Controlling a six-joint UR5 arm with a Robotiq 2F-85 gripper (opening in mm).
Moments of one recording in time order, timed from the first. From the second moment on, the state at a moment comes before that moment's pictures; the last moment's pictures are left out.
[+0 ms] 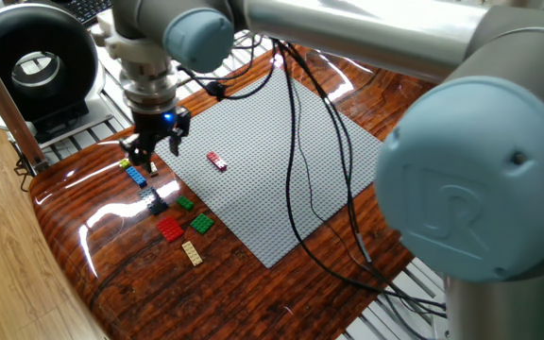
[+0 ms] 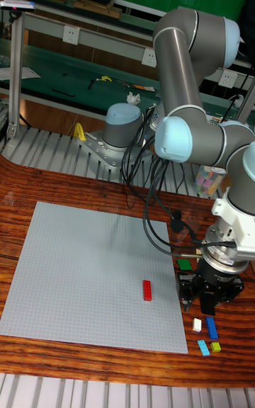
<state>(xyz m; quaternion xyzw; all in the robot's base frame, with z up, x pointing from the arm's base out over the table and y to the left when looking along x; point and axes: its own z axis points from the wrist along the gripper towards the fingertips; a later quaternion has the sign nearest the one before) 0.667 0.214 0.033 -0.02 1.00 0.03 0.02</state>
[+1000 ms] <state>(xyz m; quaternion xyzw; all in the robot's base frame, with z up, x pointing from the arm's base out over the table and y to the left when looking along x) 0.688 0.233 0.030 0.00 1.00 0.05 0.03</state>
